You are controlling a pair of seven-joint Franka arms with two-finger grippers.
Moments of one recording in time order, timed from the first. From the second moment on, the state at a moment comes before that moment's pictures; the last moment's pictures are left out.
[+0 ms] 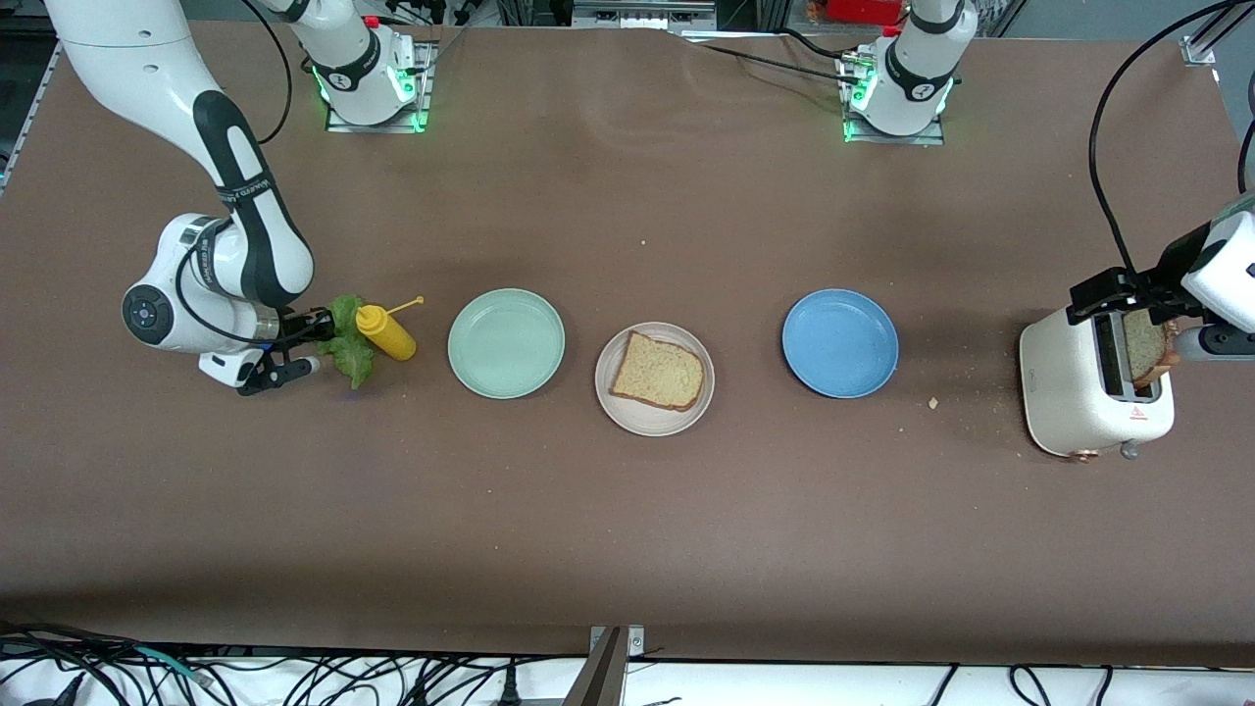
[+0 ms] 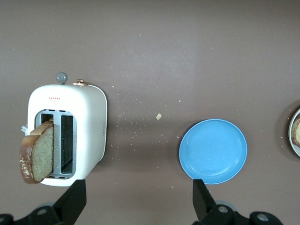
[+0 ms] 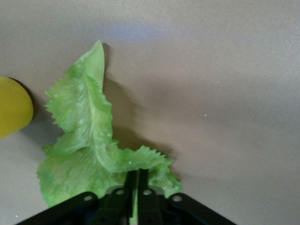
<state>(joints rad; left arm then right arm) -0.04 0.17 0.09 -1.52 -0.01 1.66 0.03 0.17 0.49 -0.21 -2.06 0.23 2.26 -0.53</state>
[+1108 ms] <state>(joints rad) -0.04 0.18 0.09 -1.52 -0.01 1.68 0.03 0.17 0.49 -0.21 -1.95 0.23 2.12 -0.59</state>
